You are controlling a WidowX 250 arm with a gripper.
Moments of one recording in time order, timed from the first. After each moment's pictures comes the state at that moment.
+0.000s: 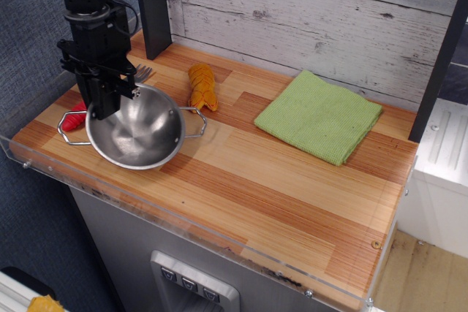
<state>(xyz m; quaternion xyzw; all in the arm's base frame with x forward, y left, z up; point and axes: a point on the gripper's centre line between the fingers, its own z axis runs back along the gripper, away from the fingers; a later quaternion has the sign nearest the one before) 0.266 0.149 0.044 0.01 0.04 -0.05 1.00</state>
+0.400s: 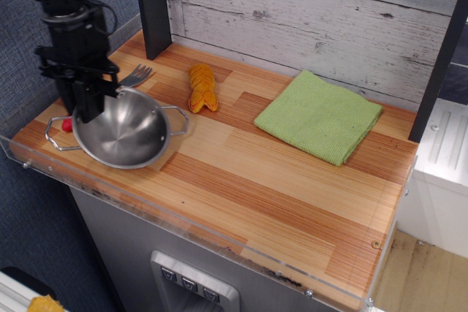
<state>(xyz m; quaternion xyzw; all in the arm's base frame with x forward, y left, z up) 0.251 0.164 0.044 -0.01 0.04 0.01 1.00</state>
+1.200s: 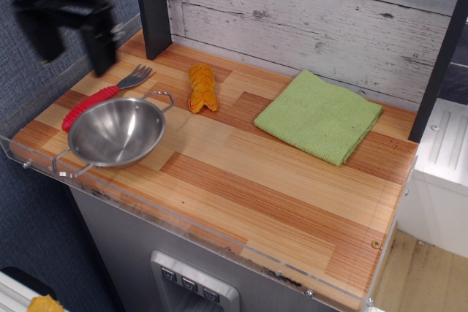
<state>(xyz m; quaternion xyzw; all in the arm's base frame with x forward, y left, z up) 0.242 0.123 0.136 0.03 -0.06 0.03 1.00</state>
